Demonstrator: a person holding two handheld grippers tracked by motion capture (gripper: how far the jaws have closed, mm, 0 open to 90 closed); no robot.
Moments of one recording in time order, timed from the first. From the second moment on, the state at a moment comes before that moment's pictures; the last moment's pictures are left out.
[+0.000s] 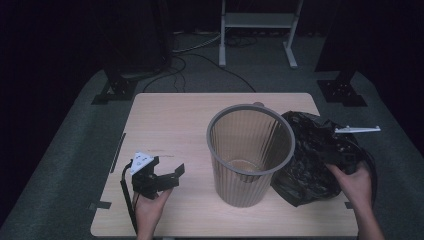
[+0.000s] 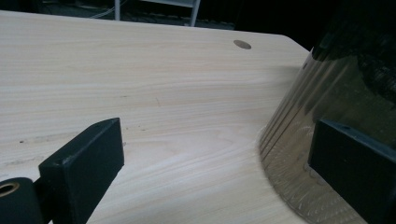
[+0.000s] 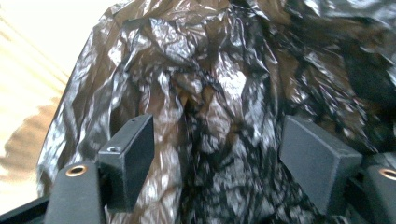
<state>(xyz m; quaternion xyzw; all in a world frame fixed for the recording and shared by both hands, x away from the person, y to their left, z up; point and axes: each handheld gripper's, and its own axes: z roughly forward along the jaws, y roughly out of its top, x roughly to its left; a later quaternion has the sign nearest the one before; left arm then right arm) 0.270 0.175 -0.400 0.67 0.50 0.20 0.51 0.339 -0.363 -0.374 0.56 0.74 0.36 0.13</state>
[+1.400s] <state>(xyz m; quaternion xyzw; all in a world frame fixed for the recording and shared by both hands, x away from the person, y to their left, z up) 0.272 0.191 -0.399 0.66 0.52 0.20 0.51 0.388 -0.324 -0.457 0.56 0.79 0.21 0.14</state>
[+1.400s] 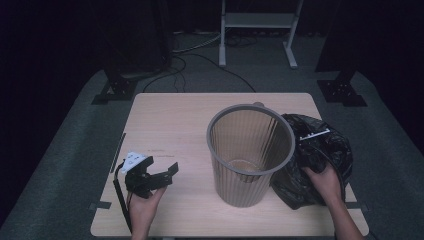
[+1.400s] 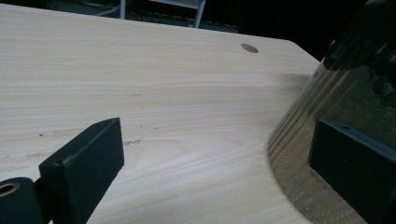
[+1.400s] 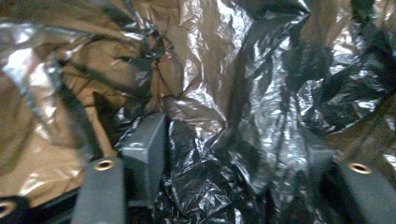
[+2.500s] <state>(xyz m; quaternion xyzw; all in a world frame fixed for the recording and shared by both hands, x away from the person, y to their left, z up) 0.271 0.196 -0.402 0.65 0.52 0.20 0.51 0.359 -0.348 -0.409 0.52 0.80 0.28 0.12</state>
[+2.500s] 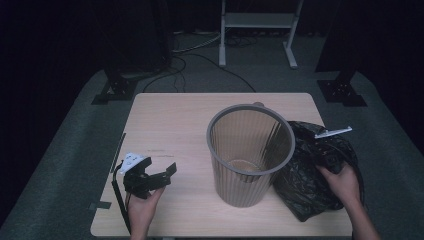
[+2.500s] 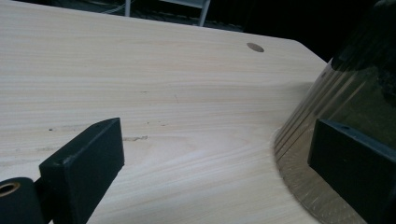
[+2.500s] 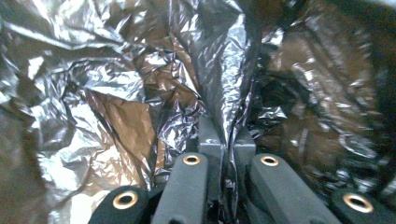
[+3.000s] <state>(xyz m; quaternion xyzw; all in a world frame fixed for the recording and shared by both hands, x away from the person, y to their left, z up) 0.269 0.197 -0.399 0.65 0.52 0.21 0.51 0.345 -0.372 -0.358 0.53 0.78 0.29 0.13</state>
